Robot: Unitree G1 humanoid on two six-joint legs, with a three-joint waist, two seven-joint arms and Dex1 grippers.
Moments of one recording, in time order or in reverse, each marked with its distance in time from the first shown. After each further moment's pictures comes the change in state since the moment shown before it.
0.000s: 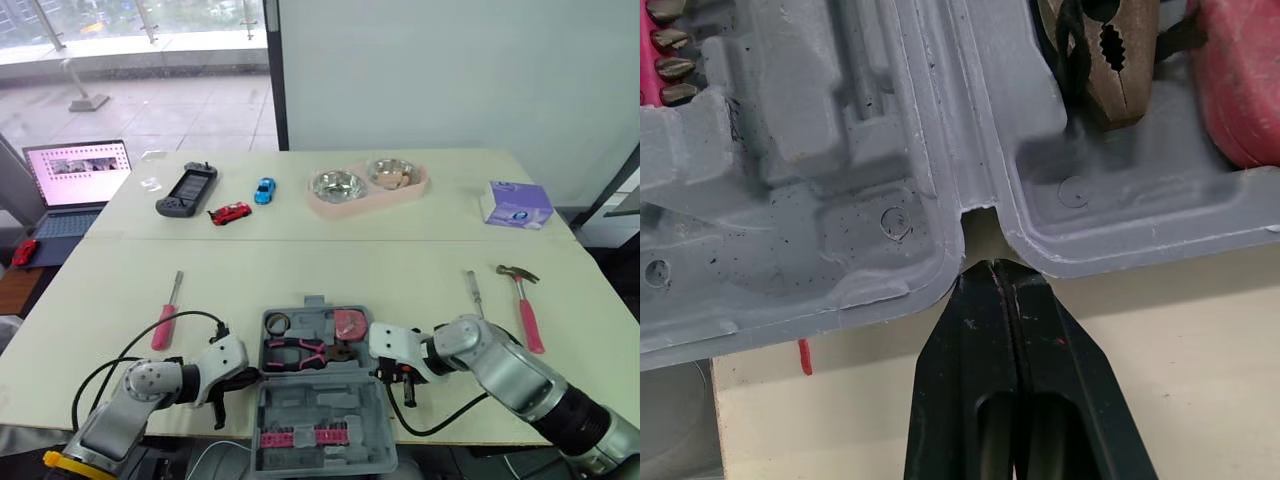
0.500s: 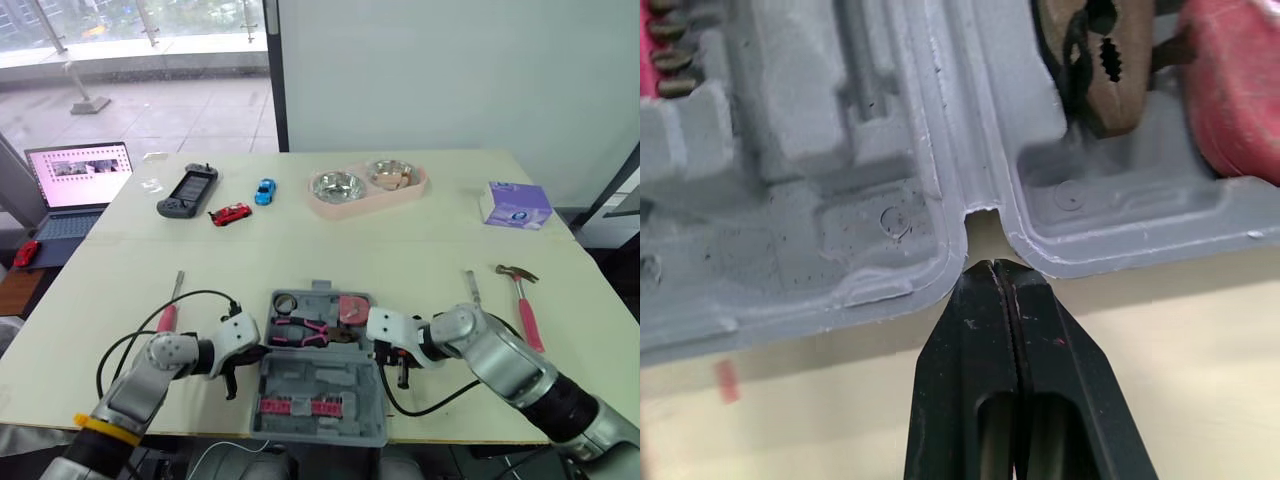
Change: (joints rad) left arm -0.254 -0.082 -0.046 0.227 0.043 -0.004 0.002; right arm -0.074 0.057 -0.039 0.088 -0.020 0.037 -0.056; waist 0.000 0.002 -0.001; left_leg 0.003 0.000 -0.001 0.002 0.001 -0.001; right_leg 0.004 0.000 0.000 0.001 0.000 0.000
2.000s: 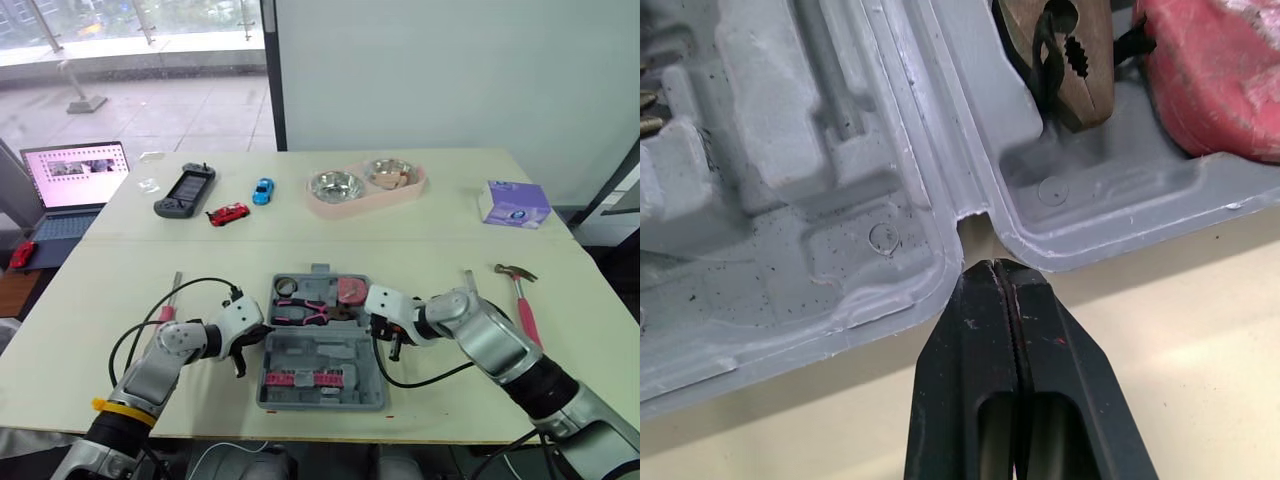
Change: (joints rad) left arm -0.021 -0.061 0.019 0.052 0.018 -0.036 0.077; right arm -0.049 0.053 -0.018 0.127 -0.023 -0.034 -0.041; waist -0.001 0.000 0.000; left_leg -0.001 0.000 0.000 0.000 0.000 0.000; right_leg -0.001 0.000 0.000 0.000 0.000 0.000
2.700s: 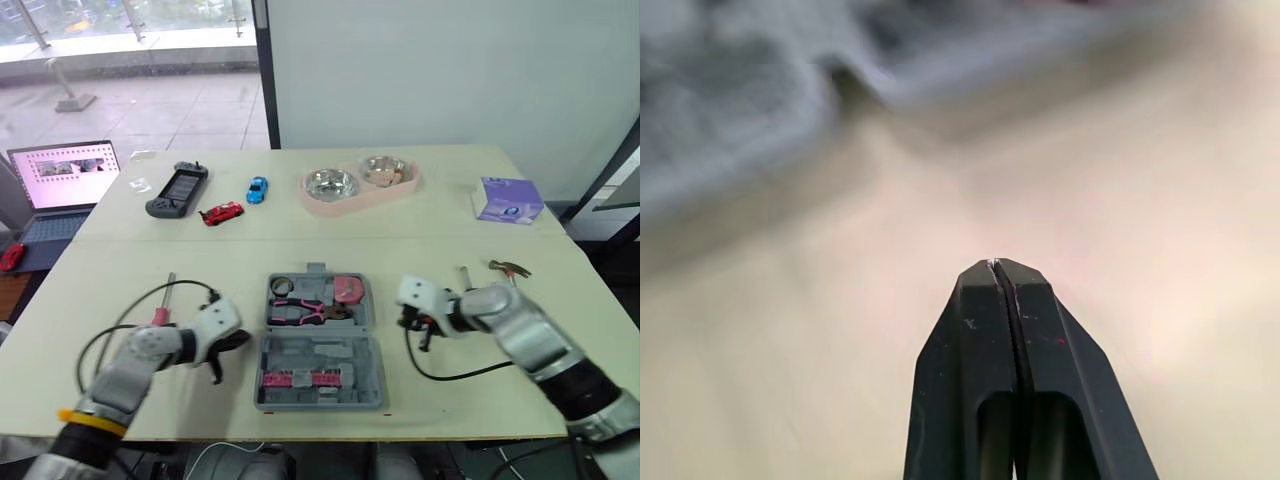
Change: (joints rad) left arm 0.120 0.187 0.190 -0.124 -0.113 0.121 -0.056; right arm 0.094 -0.167 -0.263 0.046 0.098 -0.184 0.056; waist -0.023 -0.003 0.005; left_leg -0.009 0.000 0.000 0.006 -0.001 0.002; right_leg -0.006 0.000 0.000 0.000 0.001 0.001
